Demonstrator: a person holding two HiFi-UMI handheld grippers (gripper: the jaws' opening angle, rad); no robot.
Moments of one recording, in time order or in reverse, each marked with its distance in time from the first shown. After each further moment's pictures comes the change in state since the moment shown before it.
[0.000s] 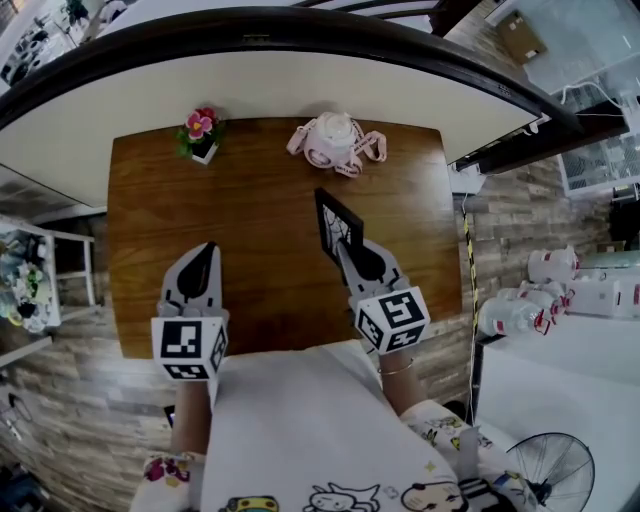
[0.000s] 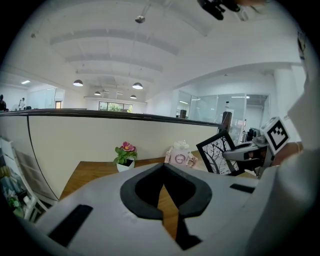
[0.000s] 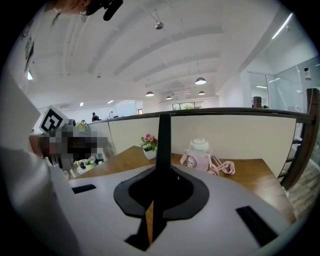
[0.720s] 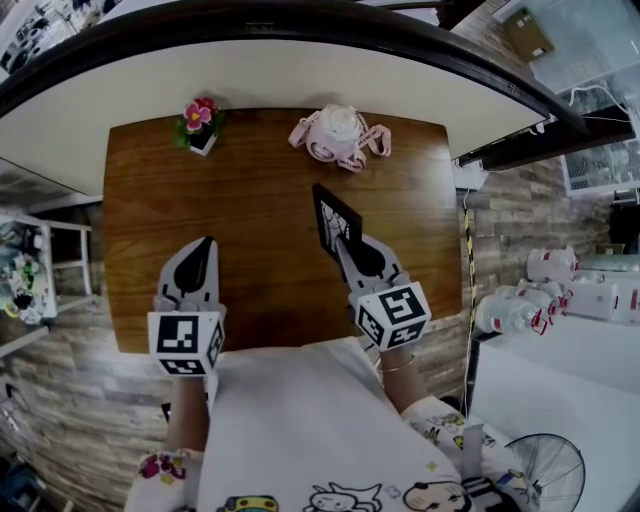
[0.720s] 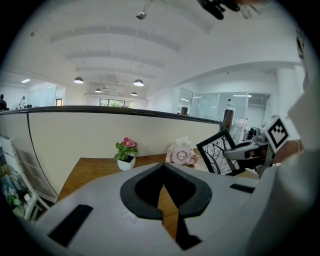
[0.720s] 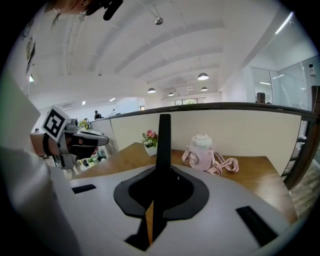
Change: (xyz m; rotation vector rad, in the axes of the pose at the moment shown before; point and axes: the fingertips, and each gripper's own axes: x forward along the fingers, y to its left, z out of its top) left arm 0.011 0.006 -0.010 -0.012 0.036 0.008; right arm 0.012 -0.003 -0.008 0.001 0.047 0.034
